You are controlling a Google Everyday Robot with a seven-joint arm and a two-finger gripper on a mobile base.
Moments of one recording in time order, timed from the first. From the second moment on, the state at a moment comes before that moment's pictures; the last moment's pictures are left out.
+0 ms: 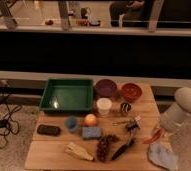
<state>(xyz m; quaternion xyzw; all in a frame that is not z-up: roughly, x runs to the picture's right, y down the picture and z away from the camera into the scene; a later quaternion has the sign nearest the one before) 0.319 0.227 0.703 -0.35 -0.29 -0.21 0.87</state>
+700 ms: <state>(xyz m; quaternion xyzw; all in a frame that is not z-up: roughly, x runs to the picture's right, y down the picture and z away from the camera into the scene) 0.310 0.212 0.677 -0.32 -0.30 -0.22 0.87</state>
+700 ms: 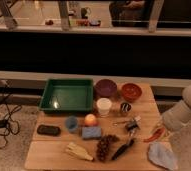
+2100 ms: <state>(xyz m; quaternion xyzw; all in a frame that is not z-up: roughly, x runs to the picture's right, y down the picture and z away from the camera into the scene) 0.282 0.129 0.745 -0.30 -0.35 -0.20 0.87</state>
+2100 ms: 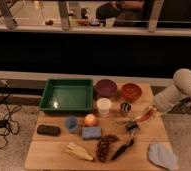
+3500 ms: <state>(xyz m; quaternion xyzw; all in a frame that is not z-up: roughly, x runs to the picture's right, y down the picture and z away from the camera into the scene) 0.272 0.088 0.778 -0.27 -0.36 -0.17 0.88</state>
